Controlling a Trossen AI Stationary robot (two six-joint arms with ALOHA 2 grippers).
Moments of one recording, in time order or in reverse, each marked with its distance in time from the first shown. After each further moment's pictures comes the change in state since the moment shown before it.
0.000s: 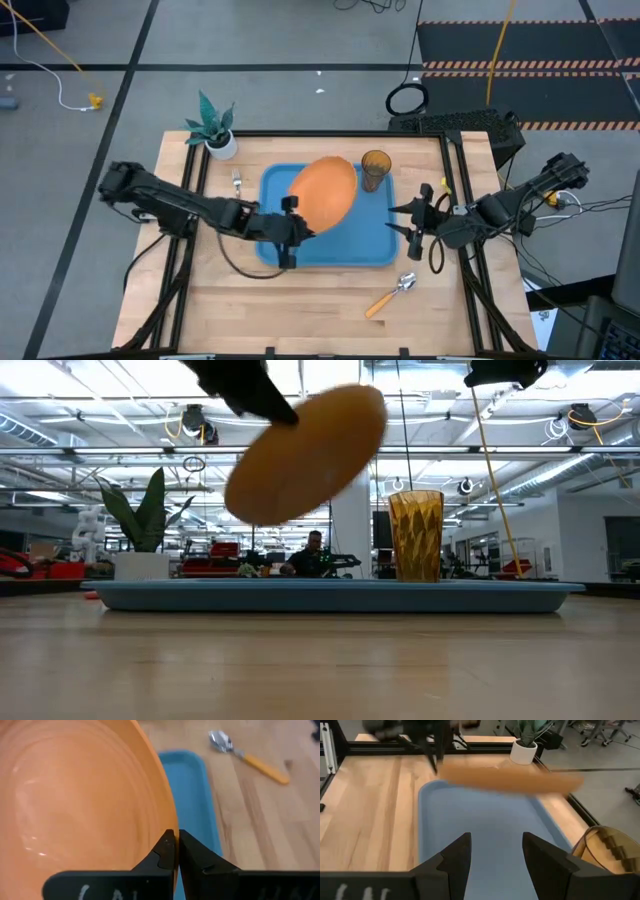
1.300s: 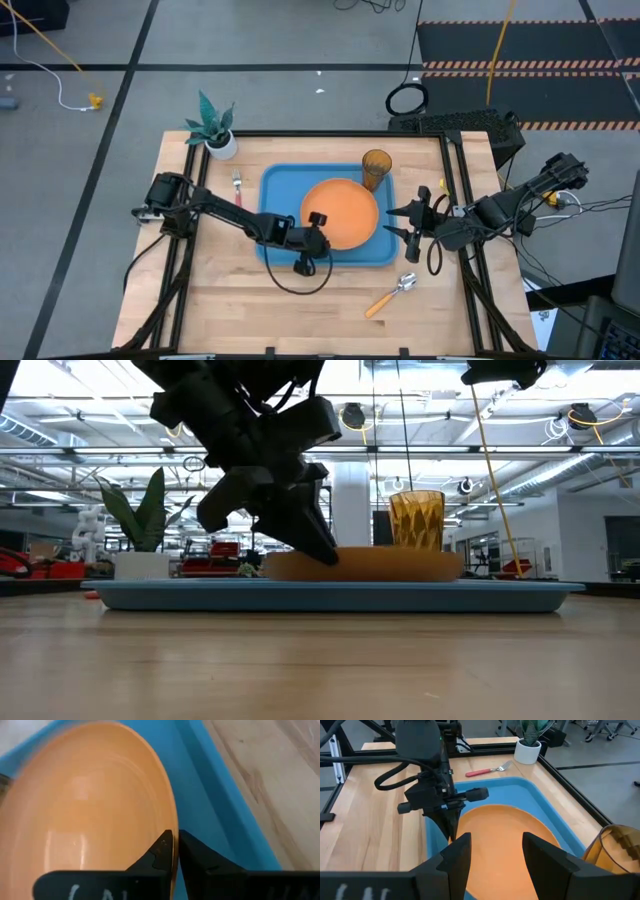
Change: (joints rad) left arm 0.064 0.360 0.000 0.214 0.094 0.330; right arm 0.005 0.023 0.000 0.038 -0.008 0.048
